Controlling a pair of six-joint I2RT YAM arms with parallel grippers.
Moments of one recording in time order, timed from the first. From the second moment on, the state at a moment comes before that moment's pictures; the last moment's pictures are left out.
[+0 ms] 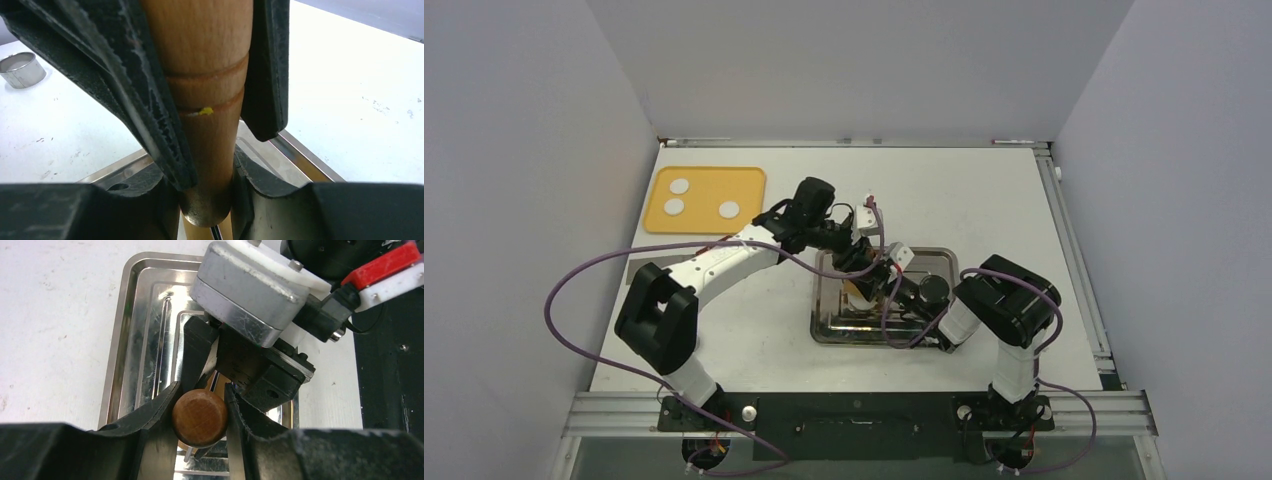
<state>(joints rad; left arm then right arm) -0.65 1.66 1.24 -0.32 0.76 0.47 0.70 1.87 0.36 1.52 -0.29 0.07</state>
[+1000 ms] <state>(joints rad) -0.65 1.56 1.15 -0.35 0.74 0.46 0.77 1.66 0.38 1.14 -0.21 0.01</state>
